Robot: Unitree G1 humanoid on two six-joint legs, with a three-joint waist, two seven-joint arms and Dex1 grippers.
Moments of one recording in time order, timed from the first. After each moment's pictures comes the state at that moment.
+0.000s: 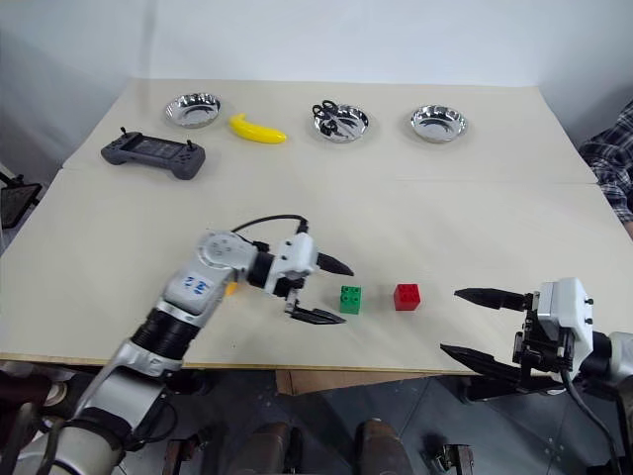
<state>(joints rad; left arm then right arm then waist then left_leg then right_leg) -0.72 0.44 -0.27 0.15 -0.18 0.20 -1.28 0.20 -0.85 -0.48 -0.34 0.69 0.28 1.28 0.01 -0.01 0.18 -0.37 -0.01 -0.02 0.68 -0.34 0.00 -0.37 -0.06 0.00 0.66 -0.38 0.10</state>
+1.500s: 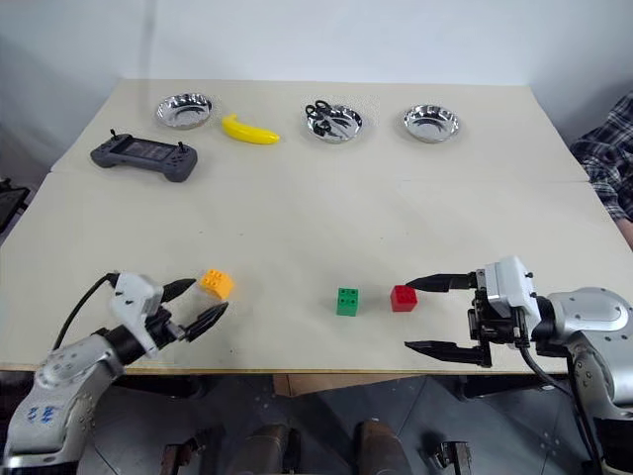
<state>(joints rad) 0.02 0.48 0.22 -0.34 -0.30 0.45 -0.55 -0.08 -0.86 -0.23 -0.28 0.65 0.26 1.38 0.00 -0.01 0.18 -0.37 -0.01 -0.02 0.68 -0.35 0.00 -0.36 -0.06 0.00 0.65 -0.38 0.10</state>
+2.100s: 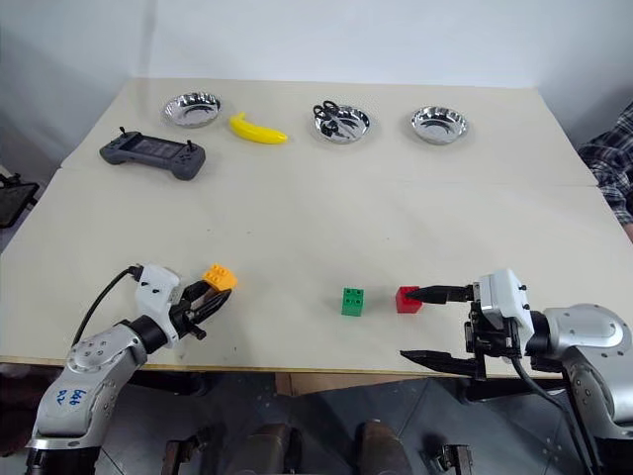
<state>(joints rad) -0.02 0.47 0.19 -0.32 -0.29 0.46 -0.52 0.02 -0.85 -0.23 -0.31 0.66 0.26 1.33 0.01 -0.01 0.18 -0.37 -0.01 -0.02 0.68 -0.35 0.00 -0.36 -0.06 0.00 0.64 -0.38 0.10</state>
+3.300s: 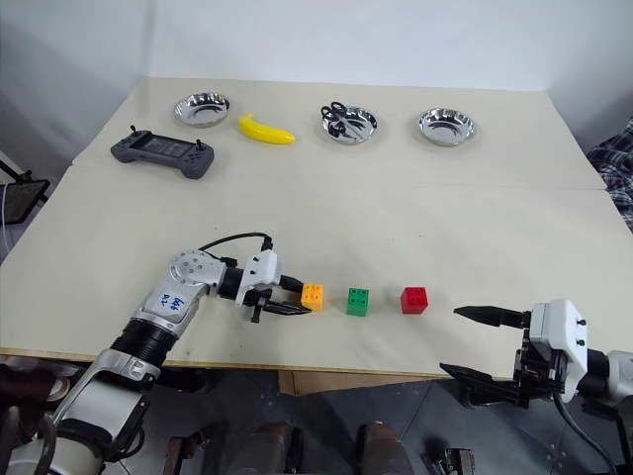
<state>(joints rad) -0.66 0.46 -0.29 0.44 -0.11 -0.05 -1.23 0.33 -0.85 -0.50 -0.39 0.65 0.23 1.26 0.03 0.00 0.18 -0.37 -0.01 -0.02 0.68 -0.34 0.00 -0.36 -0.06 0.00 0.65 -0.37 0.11</state>
